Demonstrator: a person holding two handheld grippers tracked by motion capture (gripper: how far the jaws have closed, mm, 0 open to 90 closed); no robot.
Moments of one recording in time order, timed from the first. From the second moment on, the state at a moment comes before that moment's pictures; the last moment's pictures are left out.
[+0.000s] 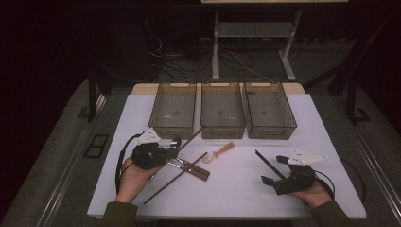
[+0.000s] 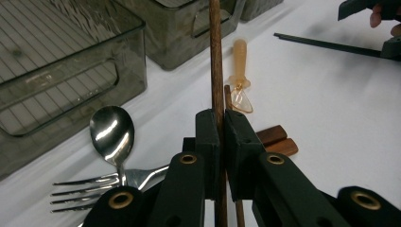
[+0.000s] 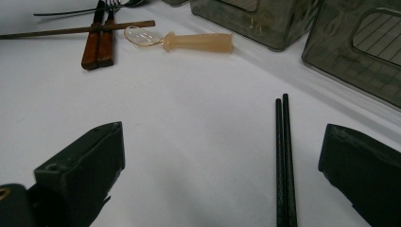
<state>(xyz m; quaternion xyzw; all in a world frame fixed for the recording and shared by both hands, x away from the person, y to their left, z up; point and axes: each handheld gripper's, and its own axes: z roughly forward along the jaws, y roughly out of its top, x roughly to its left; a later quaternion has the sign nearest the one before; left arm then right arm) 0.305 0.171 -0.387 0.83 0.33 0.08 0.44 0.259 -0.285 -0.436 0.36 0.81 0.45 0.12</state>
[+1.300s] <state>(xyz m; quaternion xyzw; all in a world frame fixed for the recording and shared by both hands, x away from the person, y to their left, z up) 0.353 0.164 -0.363 0.81 0.33 0.10 0.47 0.258 -0.285 -0.436 0.36 0.80 0.46 0.12</state>
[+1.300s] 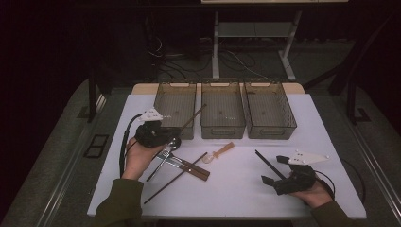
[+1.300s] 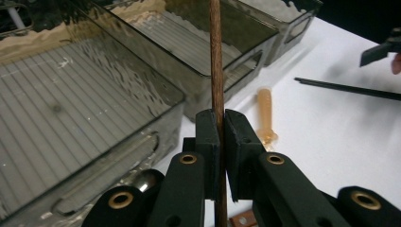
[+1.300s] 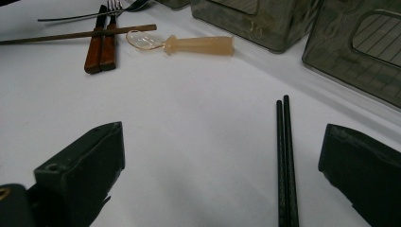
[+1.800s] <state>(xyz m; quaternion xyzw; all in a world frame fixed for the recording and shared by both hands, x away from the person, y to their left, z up) 0.381 0.164 -0.360 0.80 0.35 0.10 0.47 0.259 -0.285 -0.436 0.36 0.80 0.46 0.12</state>
